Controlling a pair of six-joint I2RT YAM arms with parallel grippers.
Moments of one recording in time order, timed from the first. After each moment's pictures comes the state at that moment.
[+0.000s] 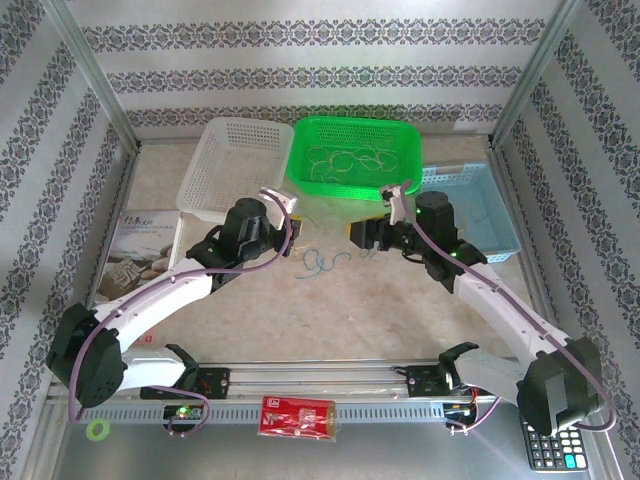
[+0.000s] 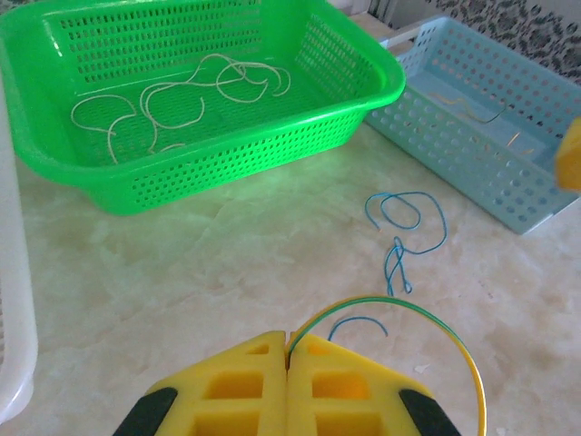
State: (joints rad) left arm -0.61 1.26 0.86 -0.04 0.07 -0.14; right arm 0.39 1.11 0.77 -0.09 -0.59 0.42
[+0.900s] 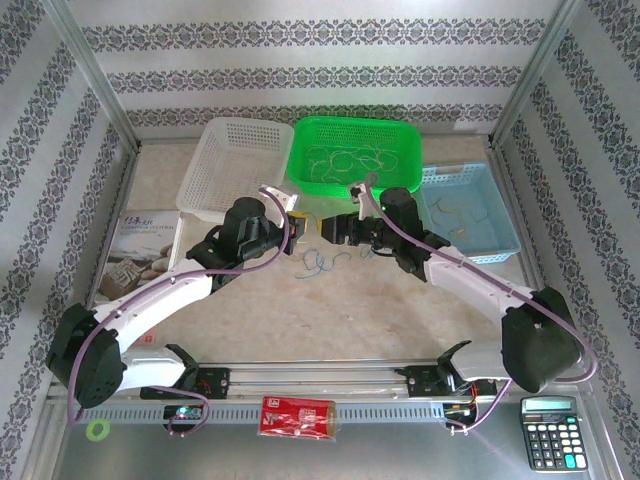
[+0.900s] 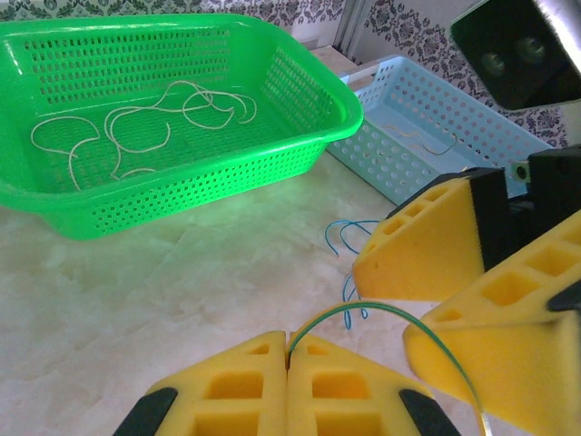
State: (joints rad) left arm -0.62 1.26 0.86 0.01 0.12 -0.19; right arm 0.52 1.32 0.82 0.11 -0.54 0.54
